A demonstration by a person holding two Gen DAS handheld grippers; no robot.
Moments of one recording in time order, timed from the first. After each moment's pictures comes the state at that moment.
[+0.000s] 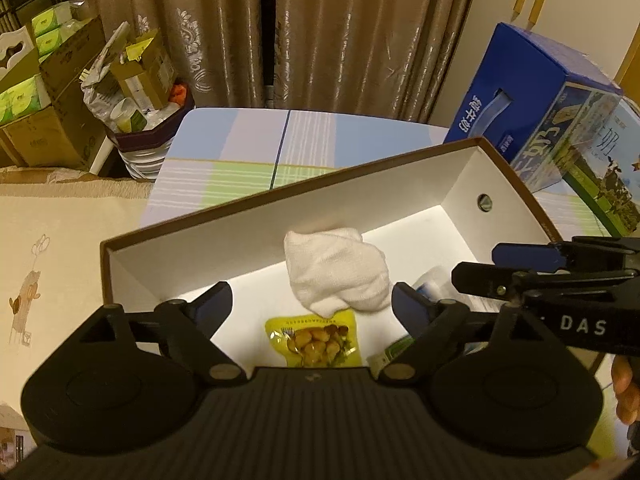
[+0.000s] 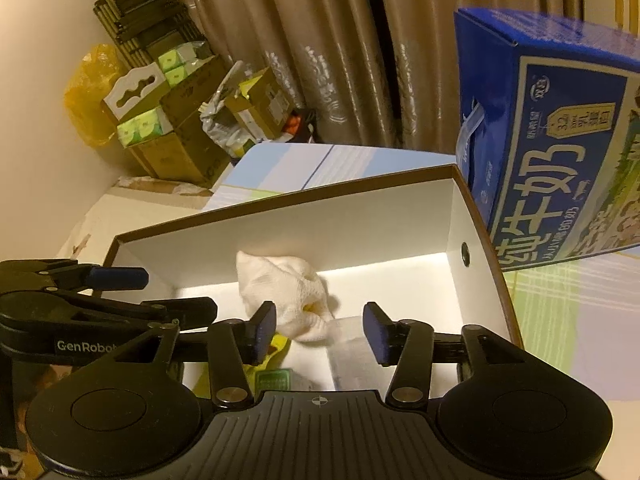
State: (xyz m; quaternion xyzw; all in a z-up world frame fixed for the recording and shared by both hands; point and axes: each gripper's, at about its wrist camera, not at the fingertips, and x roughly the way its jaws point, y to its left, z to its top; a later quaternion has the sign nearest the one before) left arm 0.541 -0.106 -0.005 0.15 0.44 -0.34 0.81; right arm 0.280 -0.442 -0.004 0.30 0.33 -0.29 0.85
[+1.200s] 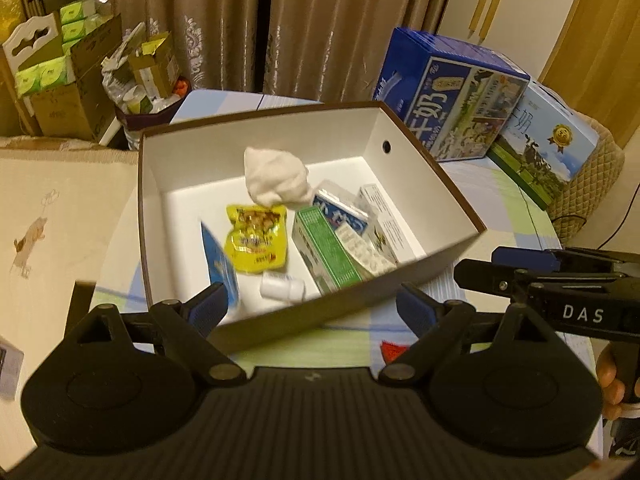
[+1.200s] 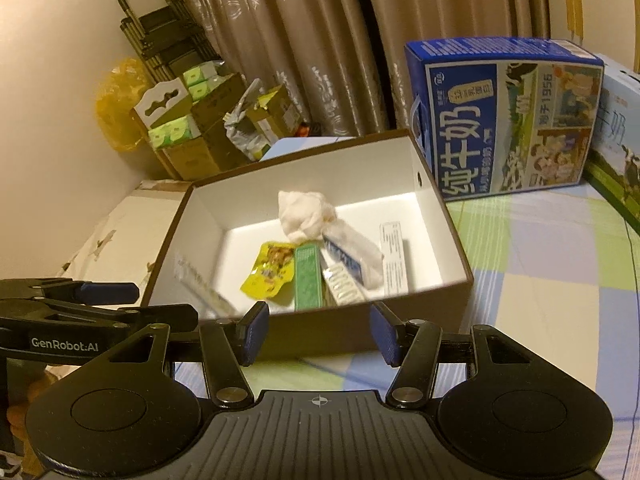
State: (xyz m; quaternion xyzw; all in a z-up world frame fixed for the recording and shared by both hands) left arm 0.365 -0.018 0.048 0.11 0.43 -0.35 0.82; right arm 0.162 -0.296 0.047 0.29 0.30 -0.30 0.86
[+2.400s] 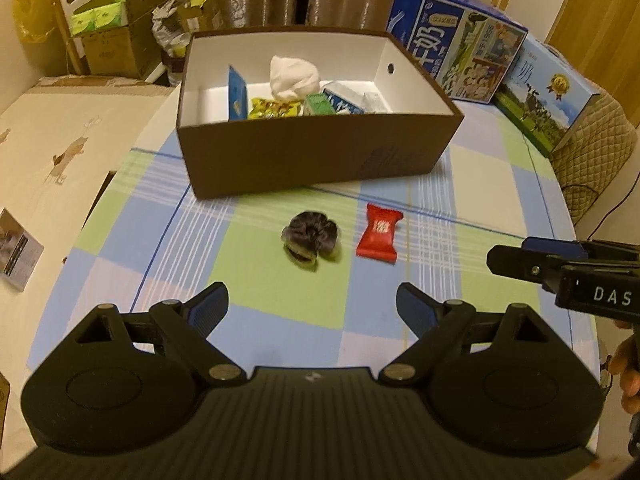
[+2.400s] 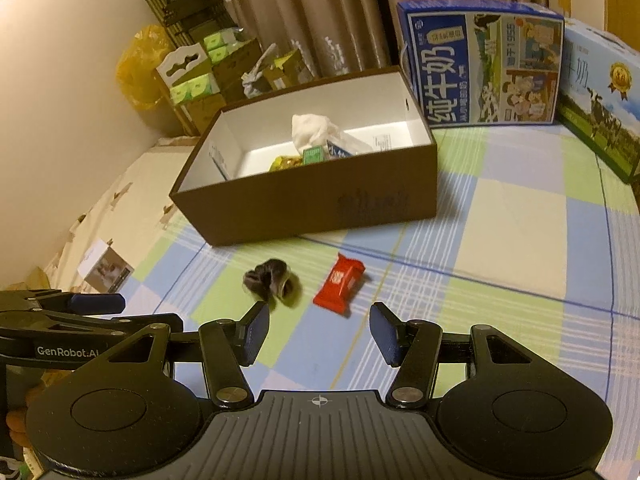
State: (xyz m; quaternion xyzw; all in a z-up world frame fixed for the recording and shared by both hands) left arm 0.220 0.043 0.022 0.10 0.47 -0.28 0.83; right arm 0.069 -0.199 0.027 0.29 0.34 -0.28 0.85
